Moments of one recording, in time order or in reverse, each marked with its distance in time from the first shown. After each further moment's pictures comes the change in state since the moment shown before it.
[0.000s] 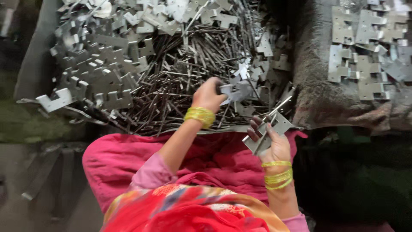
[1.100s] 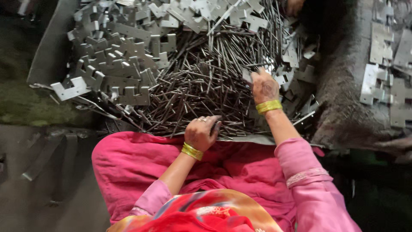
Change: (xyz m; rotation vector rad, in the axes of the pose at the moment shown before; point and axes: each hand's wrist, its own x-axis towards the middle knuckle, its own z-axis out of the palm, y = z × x) left_hand -0.091 -0.060 -0.042 0.375 0.292 0.481; right_hand 0.191 0.028 0.116 -2.171 -0.330 -1.249
